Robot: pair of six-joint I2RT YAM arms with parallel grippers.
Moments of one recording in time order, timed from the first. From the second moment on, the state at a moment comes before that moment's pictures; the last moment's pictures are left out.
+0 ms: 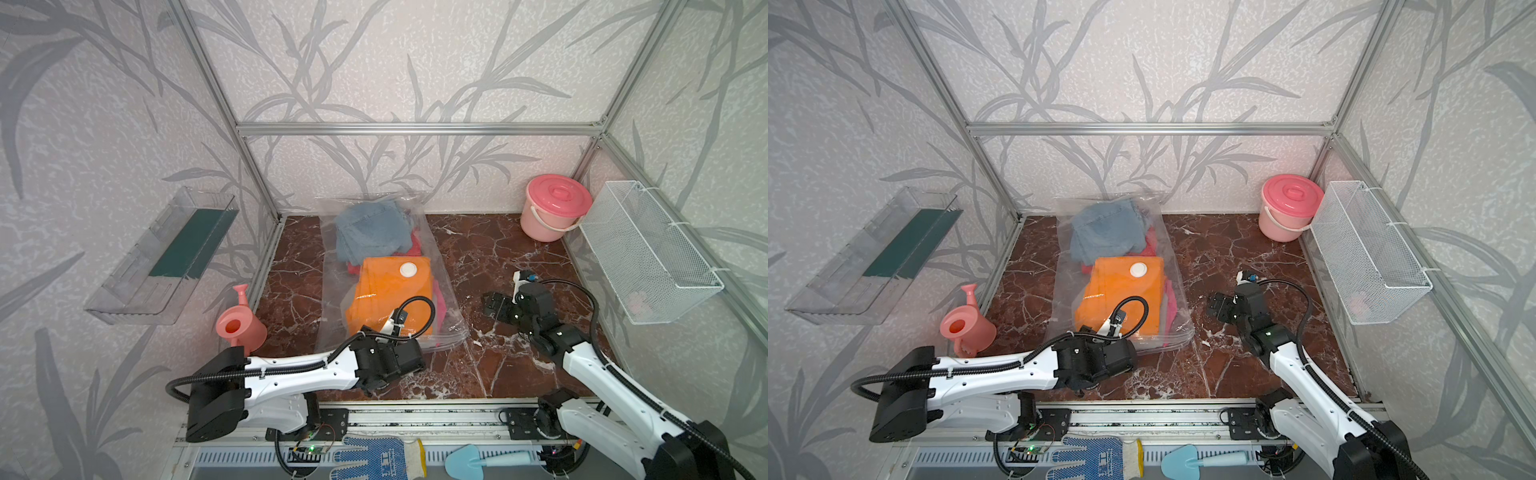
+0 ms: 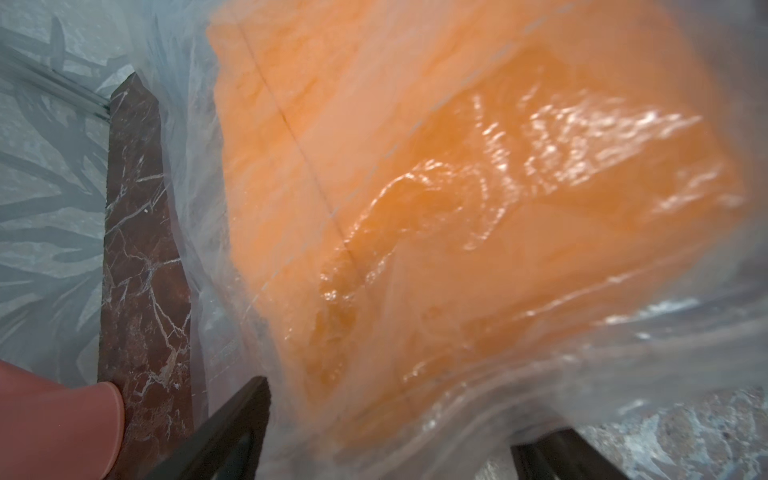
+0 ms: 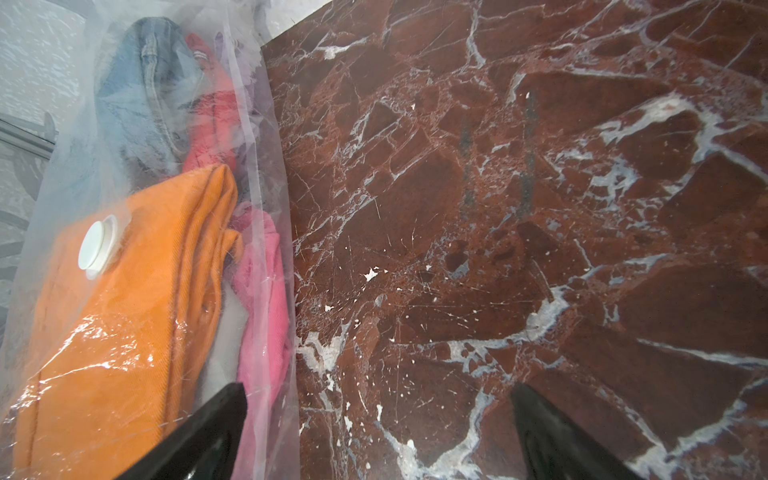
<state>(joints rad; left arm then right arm) -1.19 1.25 0.75 -0.82 -0.75 -0.68 0.33 0.94 0.52 -0.25 0.04 0.59</state>
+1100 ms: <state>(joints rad) -1.16 1.27 0.92 -0.79 -0.80 -0.54 0.59 0.78 0.44 -0.26 -0.01 0.77</state>
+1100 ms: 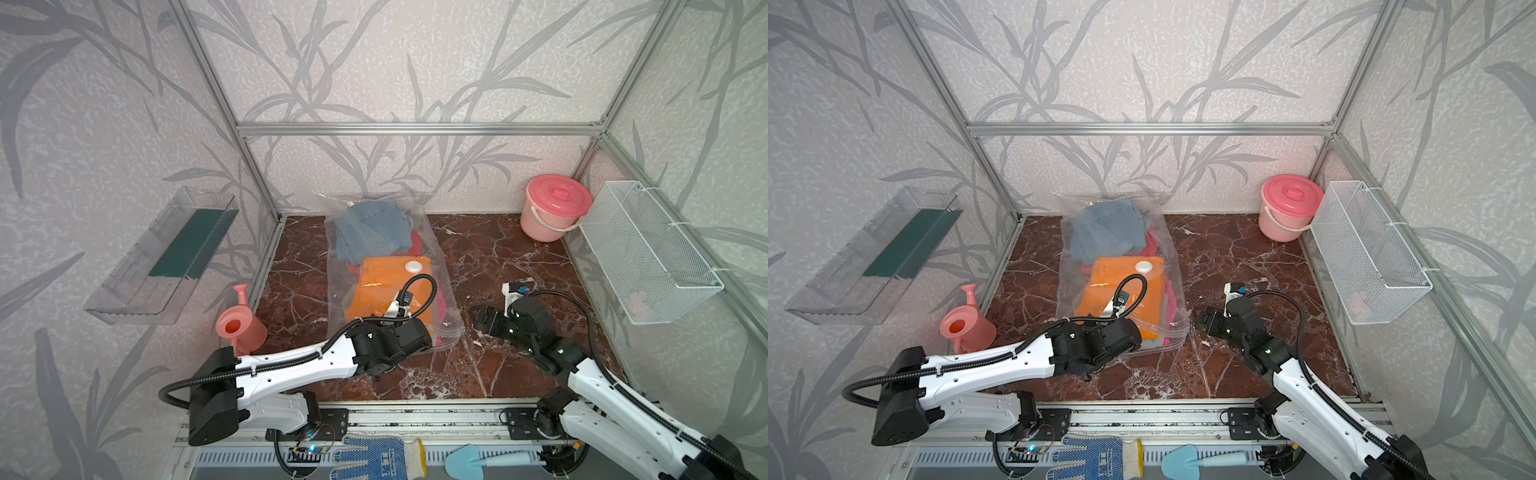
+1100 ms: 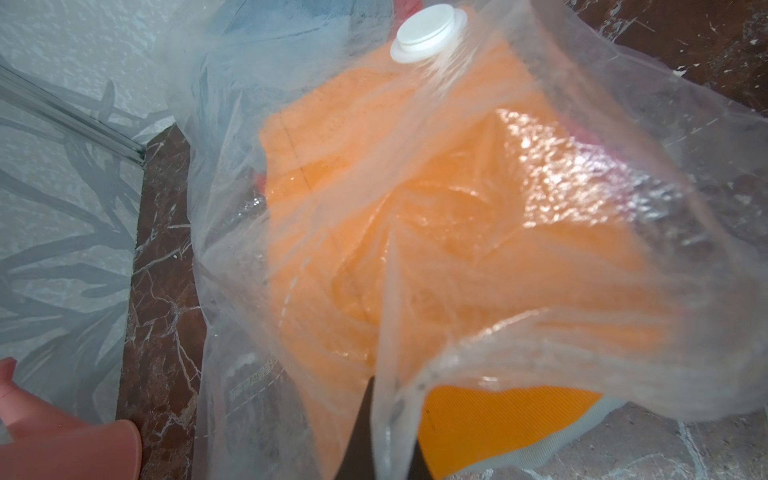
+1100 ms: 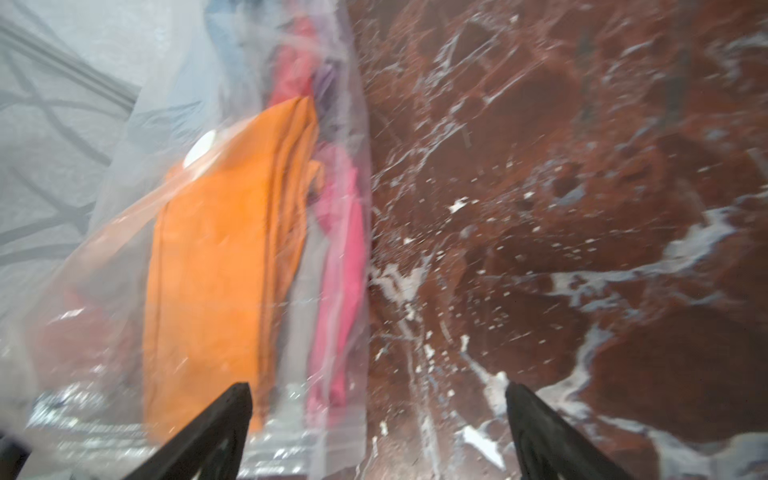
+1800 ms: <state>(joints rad) -1.16 1.24 1.02 -0.68 -0.76 -0.36 1.29 0.86 0.37 0.05 0.40 1.00</state>
